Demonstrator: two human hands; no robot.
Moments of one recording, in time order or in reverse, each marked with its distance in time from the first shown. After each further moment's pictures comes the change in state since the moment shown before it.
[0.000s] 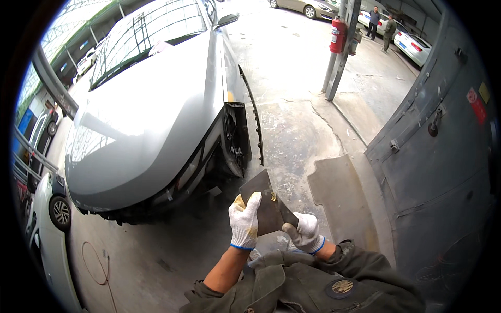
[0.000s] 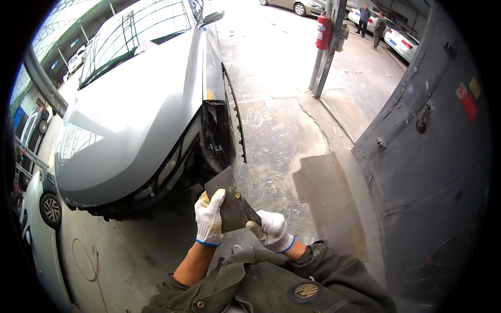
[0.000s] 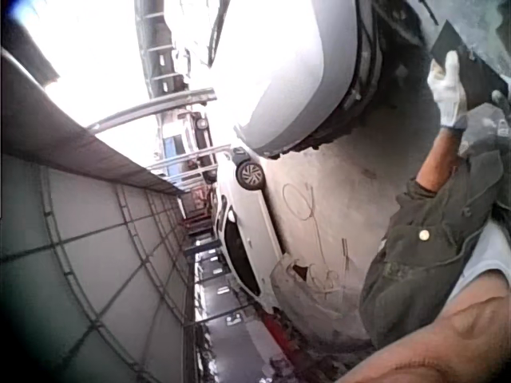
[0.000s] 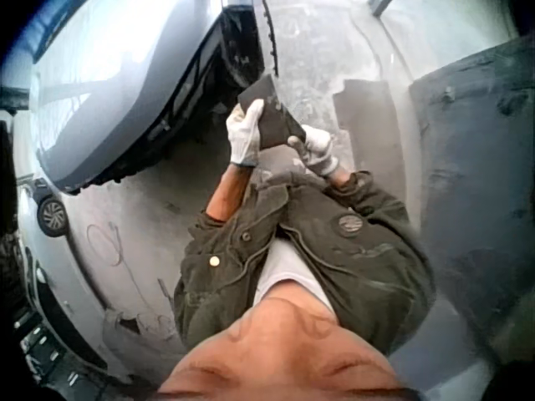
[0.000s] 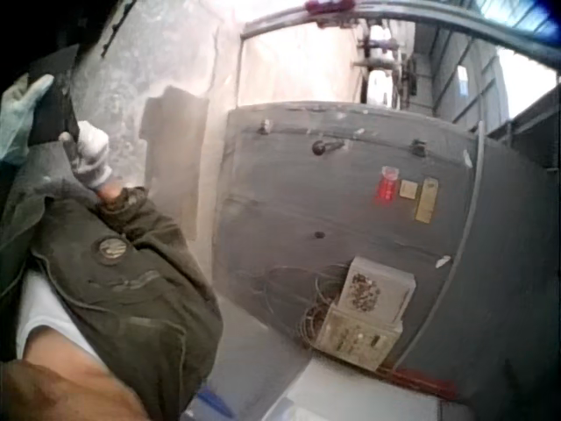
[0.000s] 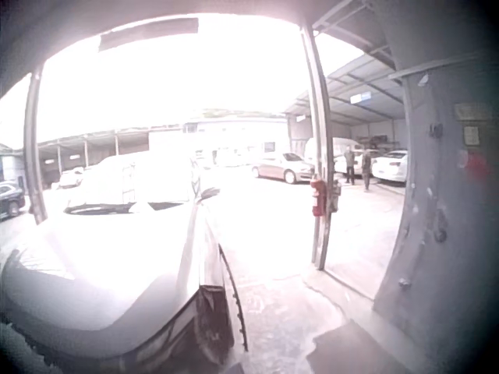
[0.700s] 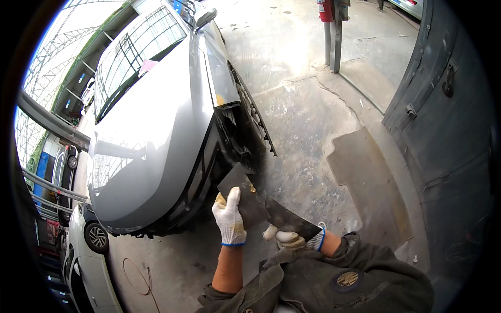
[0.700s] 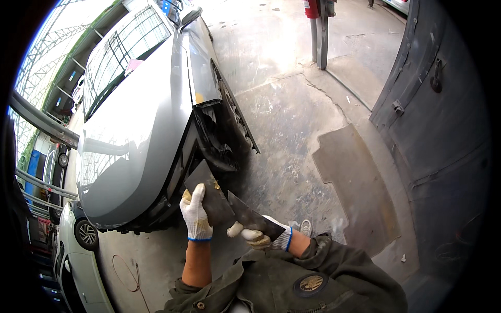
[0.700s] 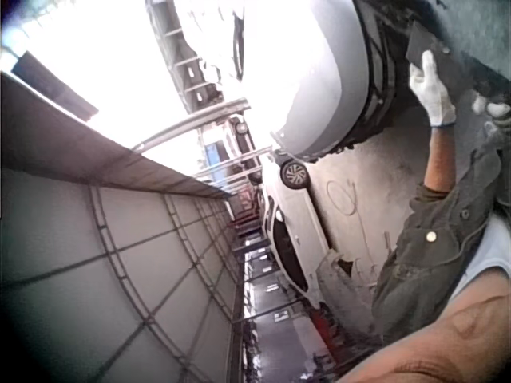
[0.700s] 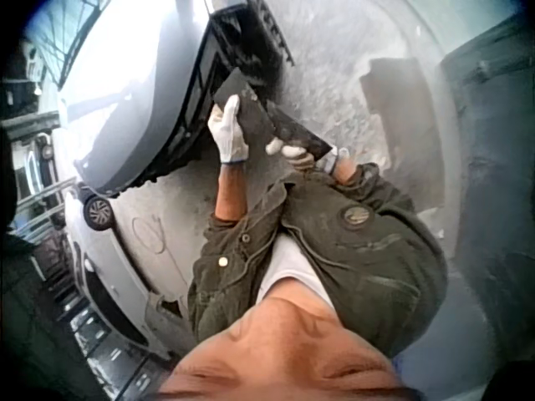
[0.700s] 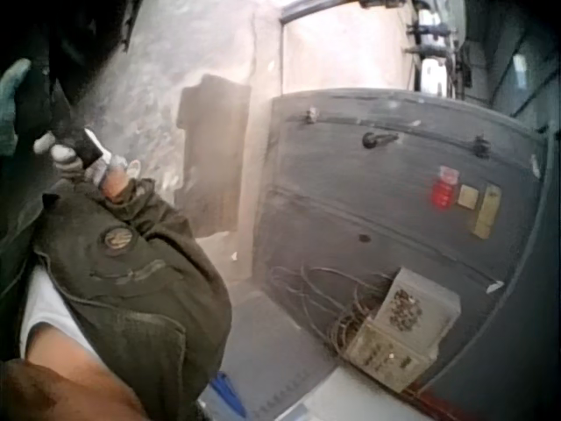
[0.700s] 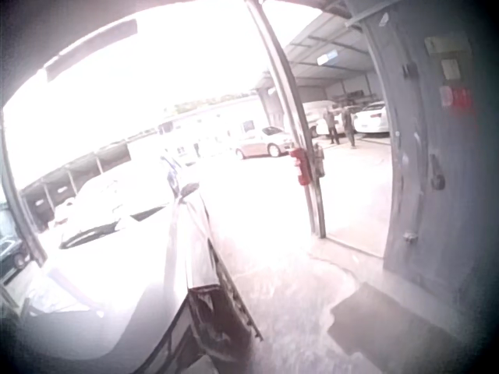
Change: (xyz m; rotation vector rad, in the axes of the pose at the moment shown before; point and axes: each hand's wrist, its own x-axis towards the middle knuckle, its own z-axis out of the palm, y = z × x) left_hand 0.035 0.025 0.032 0.111 0.082 0.053; right_hand 0.001 0.052 0.007 1.914 -0.652 0.720
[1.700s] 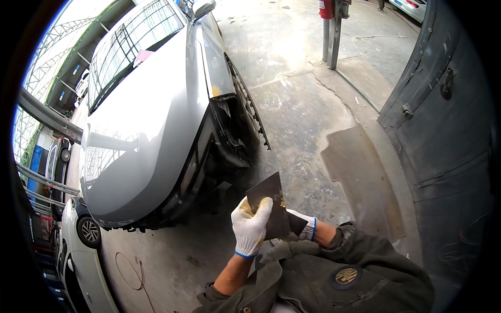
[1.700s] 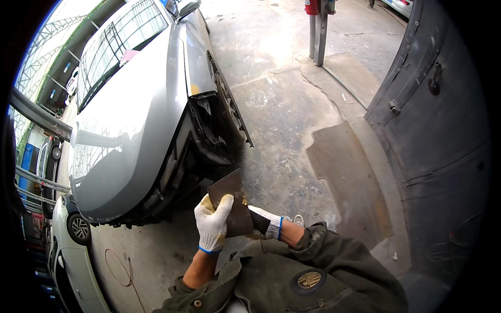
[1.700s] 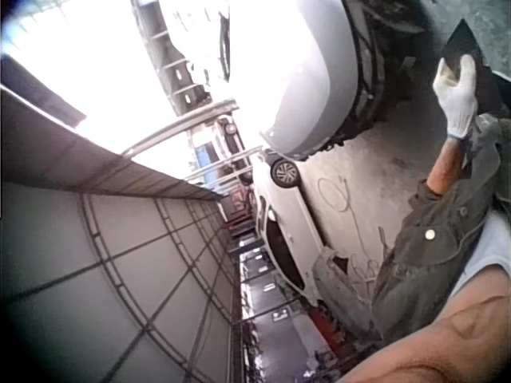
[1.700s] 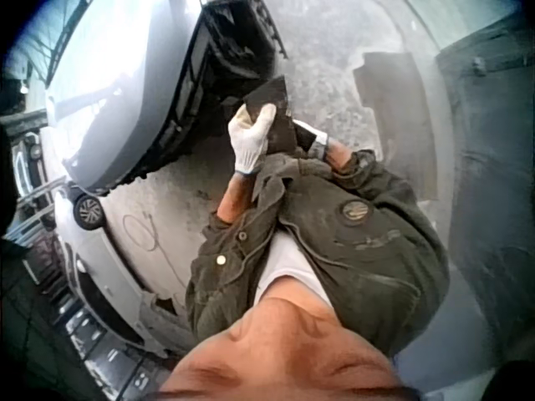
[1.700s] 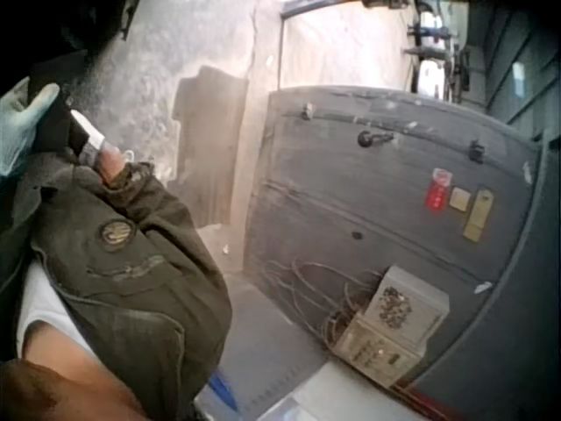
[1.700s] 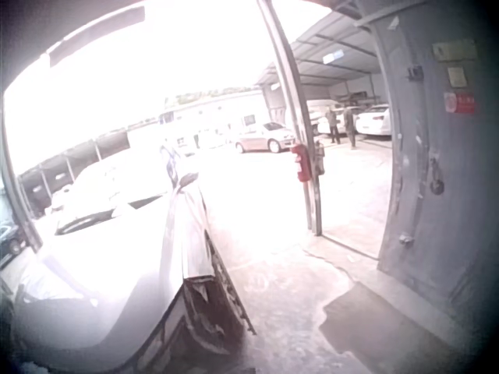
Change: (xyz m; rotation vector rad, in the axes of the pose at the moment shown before) left_hand -0.055 -0.003 0.024 0.215 -0.206 0.008; right_hand 0.020 0.015 -0.025 -0.153 0.608 0.075
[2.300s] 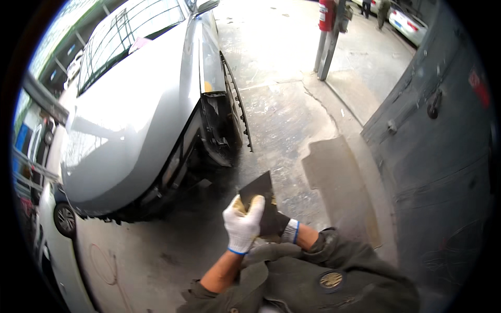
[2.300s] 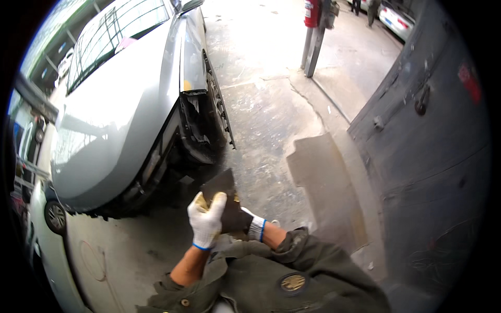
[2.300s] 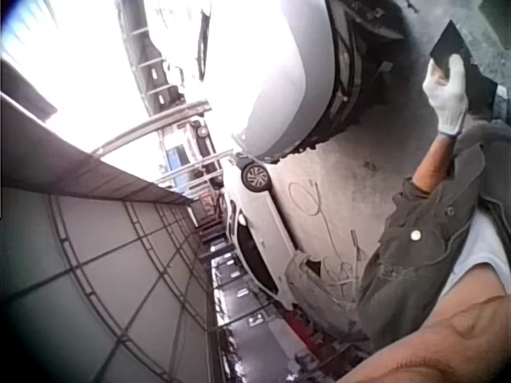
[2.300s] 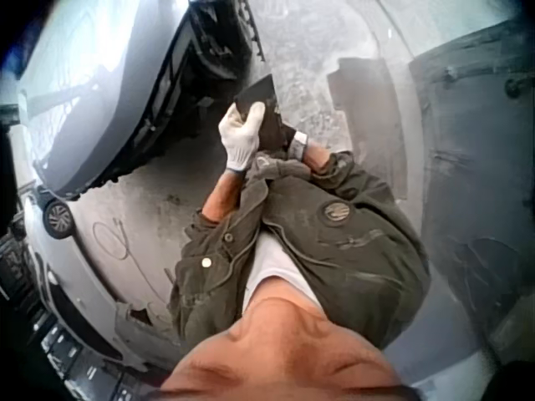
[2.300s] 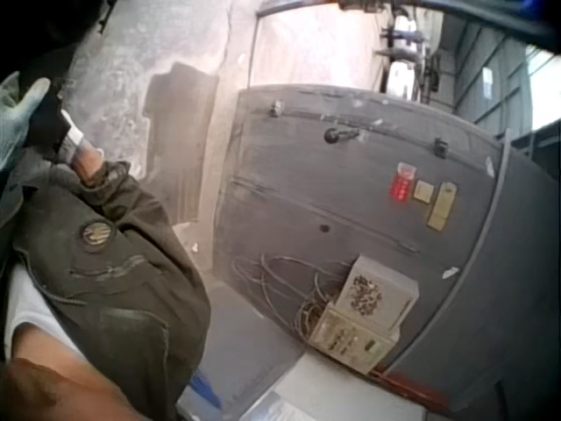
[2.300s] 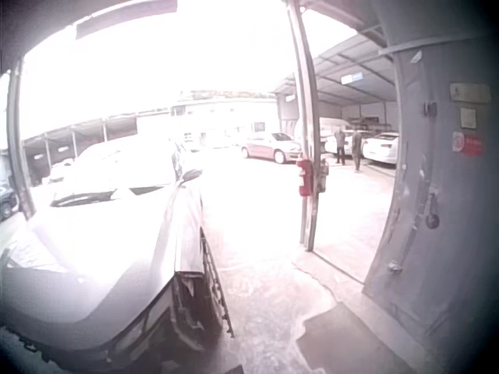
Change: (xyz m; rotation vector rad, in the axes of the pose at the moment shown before) left_hand -0.008 -0.018 0.013 -0.031 0.098 0.086; right_hand -0.026 -0.018 0.009 0.076 -0.306 0.018
